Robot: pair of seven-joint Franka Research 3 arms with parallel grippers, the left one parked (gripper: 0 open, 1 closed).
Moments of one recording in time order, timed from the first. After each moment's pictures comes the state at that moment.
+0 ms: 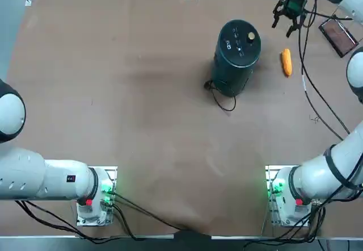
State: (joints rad) arm 0.03 0.35 -0.04 -1.73 0.13 1.89 0.68
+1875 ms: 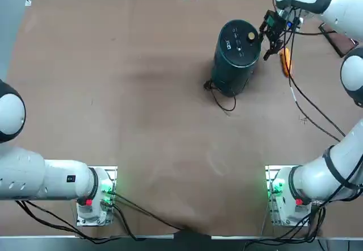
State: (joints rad) arm 0.13 0.35 -0.04 -1.92 0.34 2.01 1.19
